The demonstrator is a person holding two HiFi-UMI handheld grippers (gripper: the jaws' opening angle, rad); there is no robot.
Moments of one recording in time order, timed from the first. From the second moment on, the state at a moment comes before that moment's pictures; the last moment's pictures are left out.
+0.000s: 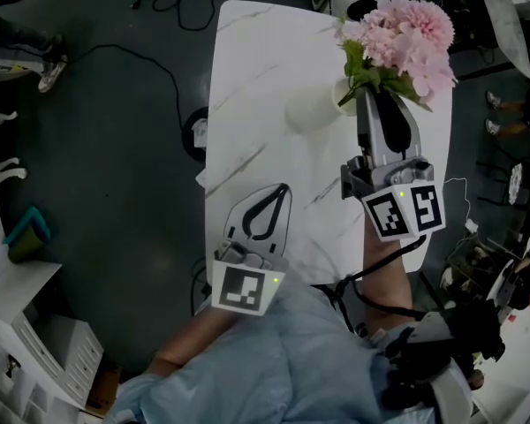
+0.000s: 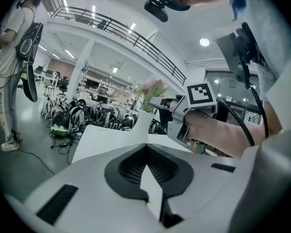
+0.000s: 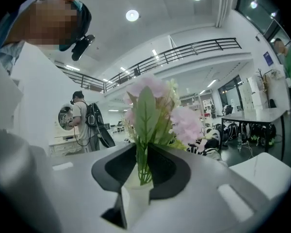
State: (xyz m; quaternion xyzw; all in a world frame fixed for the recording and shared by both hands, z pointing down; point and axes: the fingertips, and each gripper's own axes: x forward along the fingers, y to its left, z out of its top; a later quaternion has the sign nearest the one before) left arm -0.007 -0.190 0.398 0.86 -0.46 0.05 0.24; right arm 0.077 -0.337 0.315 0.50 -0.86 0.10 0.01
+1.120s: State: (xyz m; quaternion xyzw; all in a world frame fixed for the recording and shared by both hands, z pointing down) left arm 0.031 -0.152 0.373 0.87 -0.45 0.07 0.18; right arm 0.119 -0.229 0.370 0.52 -0.83 0.19 0.06
